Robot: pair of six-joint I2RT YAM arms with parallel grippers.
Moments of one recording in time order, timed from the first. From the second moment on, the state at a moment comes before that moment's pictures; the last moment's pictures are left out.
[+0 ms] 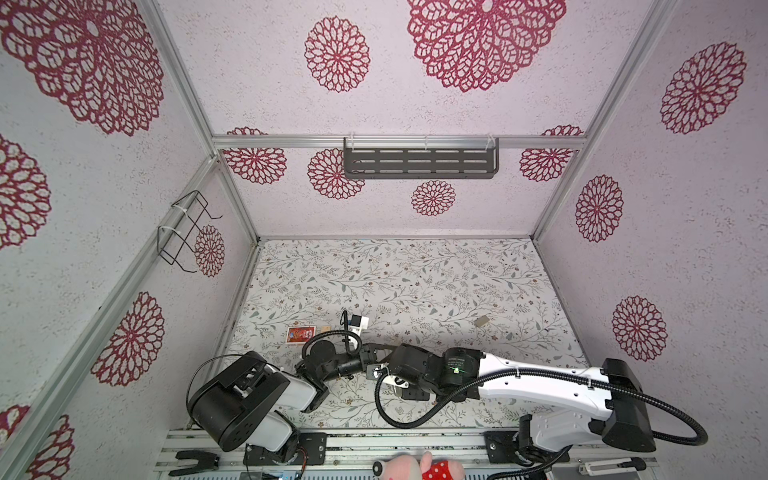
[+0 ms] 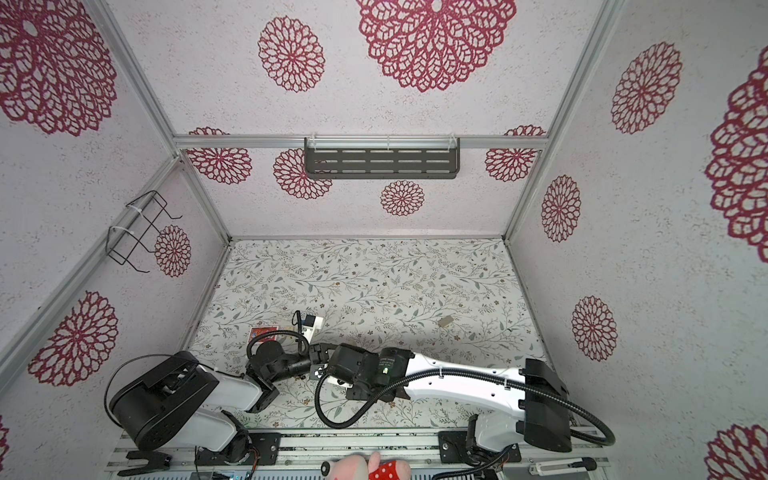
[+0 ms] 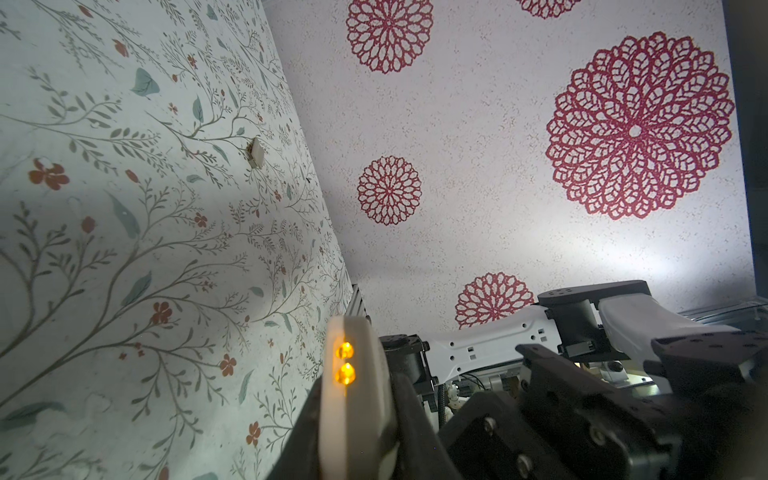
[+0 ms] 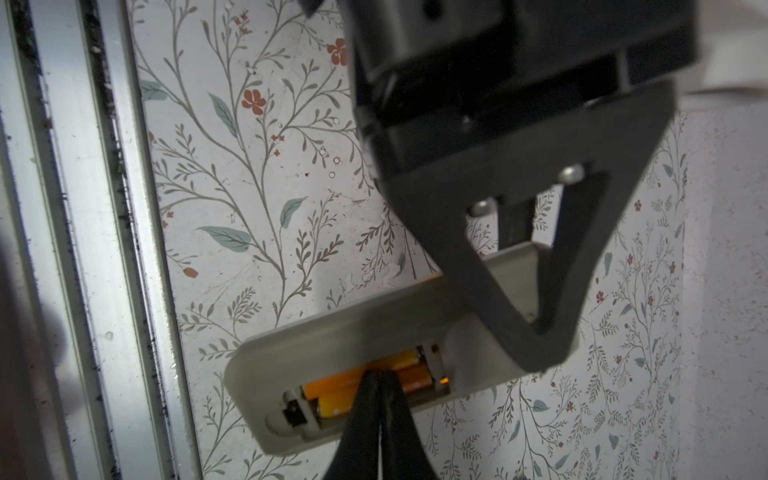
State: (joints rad) left arm -0.64 1.49 0.15 1.31 0.62 -1.21; right arm 1.32 1.40 1.13 -0.77 0.29 -0.30
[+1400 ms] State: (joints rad) left arm -0.57 1.47 0.12 1.32 0.55 -1.07; right arm 0.67 1.21 0.90 -0.65 0.46 0.25
